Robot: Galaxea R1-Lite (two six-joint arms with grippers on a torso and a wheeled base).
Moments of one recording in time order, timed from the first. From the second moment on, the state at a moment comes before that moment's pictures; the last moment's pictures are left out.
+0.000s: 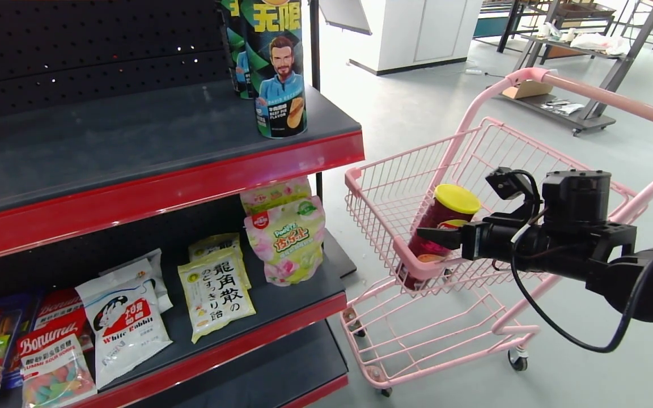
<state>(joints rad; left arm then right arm) 0.00 0.00 0.00 0.00 0.02 0.00 0.24 1.83 -0.76 -0.70 0.38 0.13</state>
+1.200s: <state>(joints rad) 0.00 0.00 0.00 0.00 0.02 0.00 0.24 1.56 -1.15 -0.23 0.32 0.08</state>
